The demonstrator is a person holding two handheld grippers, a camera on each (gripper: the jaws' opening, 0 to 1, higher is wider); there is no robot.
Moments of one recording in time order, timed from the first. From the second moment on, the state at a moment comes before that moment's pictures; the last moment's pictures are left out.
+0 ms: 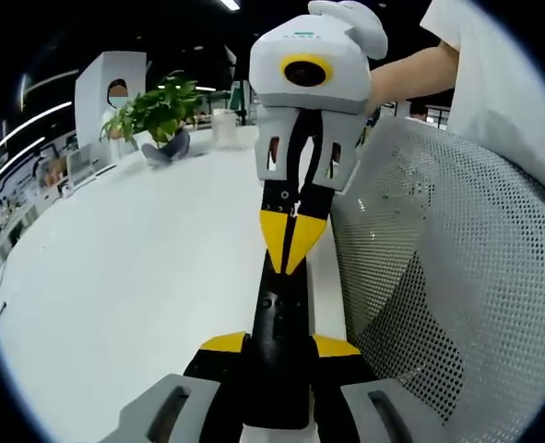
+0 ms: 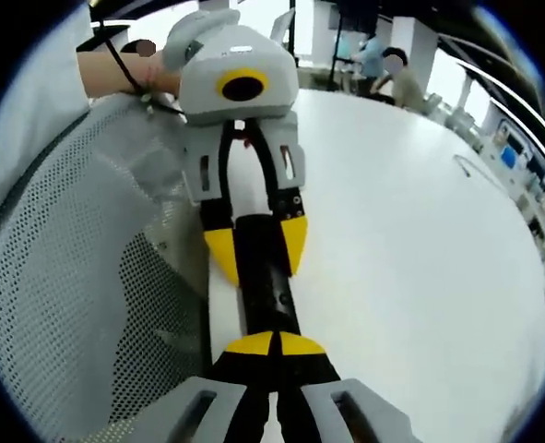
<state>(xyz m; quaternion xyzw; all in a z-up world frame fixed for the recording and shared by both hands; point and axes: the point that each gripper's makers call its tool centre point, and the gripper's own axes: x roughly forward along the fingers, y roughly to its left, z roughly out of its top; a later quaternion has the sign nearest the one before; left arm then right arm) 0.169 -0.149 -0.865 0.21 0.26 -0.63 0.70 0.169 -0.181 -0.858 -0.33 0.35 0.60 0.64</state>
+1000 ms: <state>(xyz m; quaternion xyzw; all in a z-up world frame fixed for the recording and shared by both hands) 0.169 -0.149 -0.865 0.20 0.26 -0.63 0.71 0.169 -0.165 -0.856 -0.24 0.38 0.56 0.69</state>
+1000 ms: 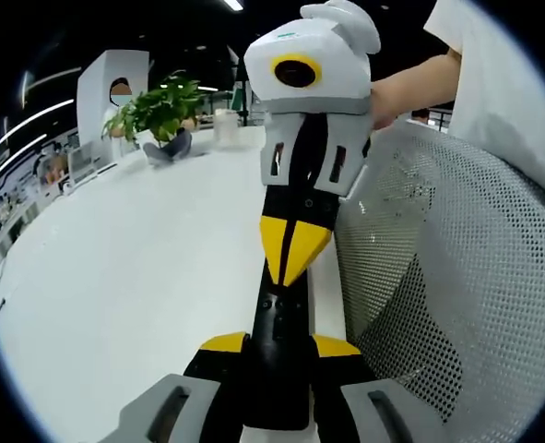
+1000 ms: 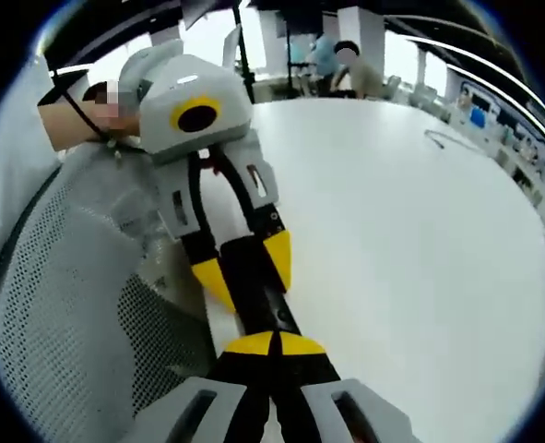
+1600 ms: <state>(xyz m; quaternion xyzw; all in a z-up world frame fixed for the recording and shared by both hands) 0.170 -0.149 -0.865 0.20 0.27 -0.63 0.71 0.168 -0.167 -0.859 -0.29 0.36 0.55 0.70</state>
